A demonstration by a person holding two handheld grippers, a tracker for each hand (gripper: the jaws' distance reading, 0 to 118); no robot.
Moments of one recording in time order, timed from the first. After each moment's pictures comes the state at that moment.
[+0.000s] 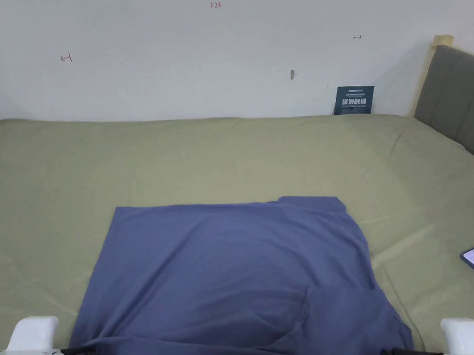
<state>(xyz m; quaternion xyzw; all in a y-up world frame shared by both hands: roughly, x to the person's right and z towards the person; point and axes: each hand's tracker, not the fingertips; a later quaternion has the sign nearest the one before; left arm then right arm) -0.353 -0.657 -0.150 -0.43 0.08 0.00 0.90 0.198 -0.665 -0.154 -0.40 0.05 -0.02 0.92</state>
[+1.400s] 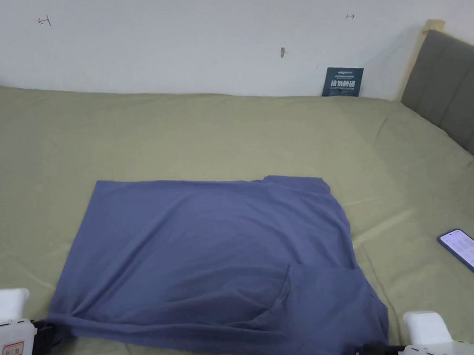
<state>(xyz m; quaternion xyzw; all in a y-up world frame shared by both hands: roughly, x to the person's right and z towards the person) -0.366 -0.663 -0.163 -0.46 0.04 0.06 0.88 0.200 -0.698 -0.163 -0.46 0.06 0.03 0.89</state>
